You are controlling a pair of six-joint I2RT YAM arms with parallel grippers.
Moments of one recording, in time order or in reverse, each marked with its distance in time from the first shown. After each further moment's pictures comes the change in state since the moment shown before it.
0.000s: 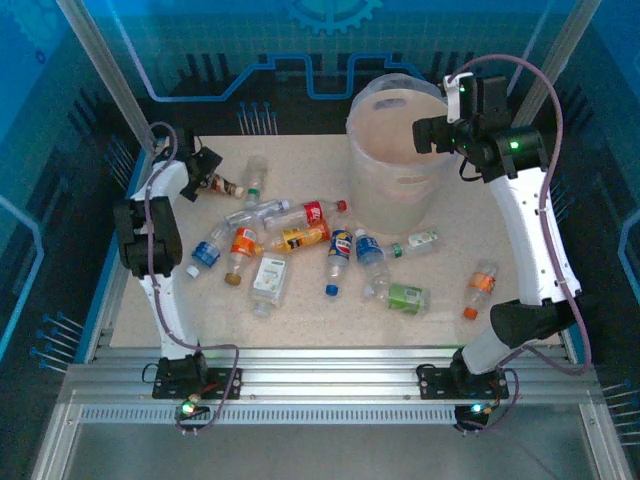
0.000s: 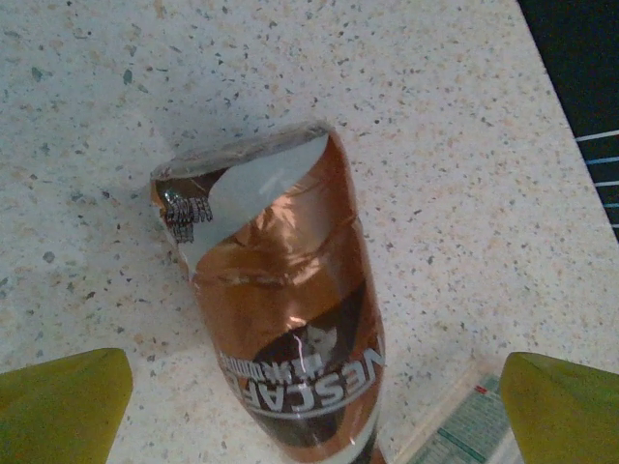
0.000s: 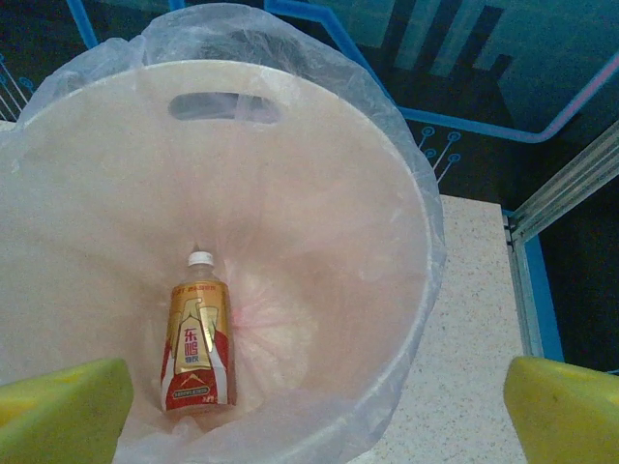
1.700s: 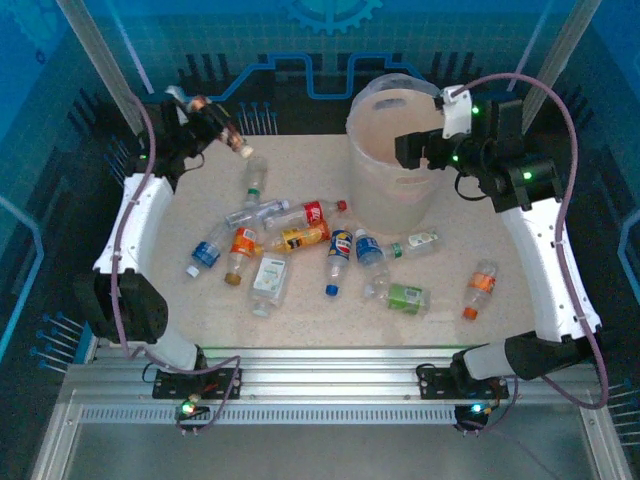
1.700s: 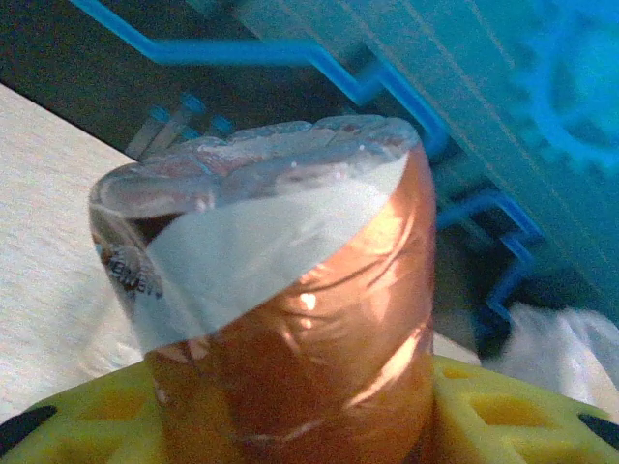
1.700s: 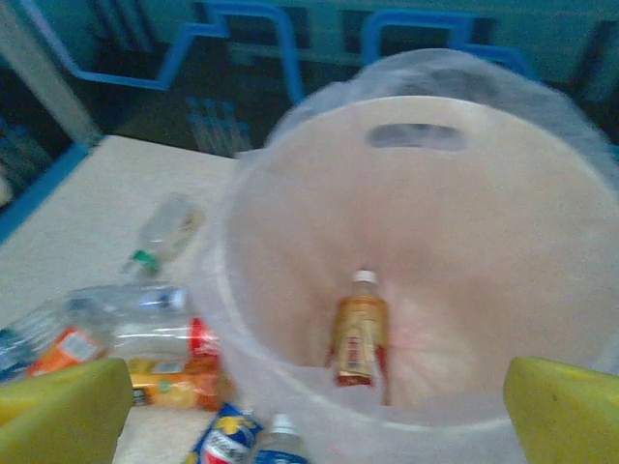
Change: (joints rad) left arm -0.150 -0.607 -0.168 0.122 0.265 0.160; right arm 0.036 -0.192 -0.217 0.149 -0.378 0.079
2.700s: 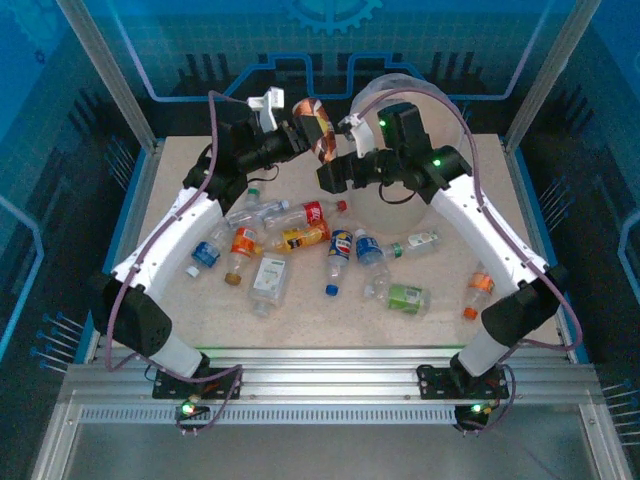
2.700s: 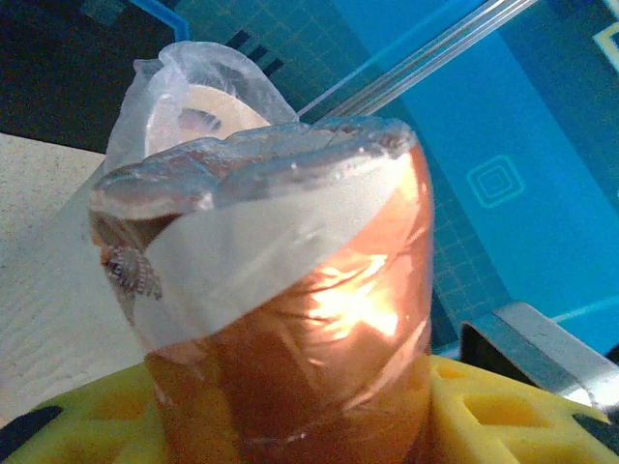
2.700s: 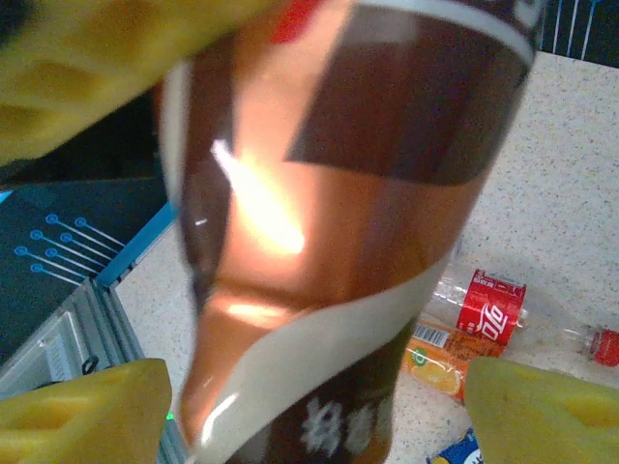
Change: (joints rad) left arm -0.398 -0.026 -0.037 0.261 0.213 -0.130; right arm 0.251 0.245 -0.026 0.146 -0.320 0.117
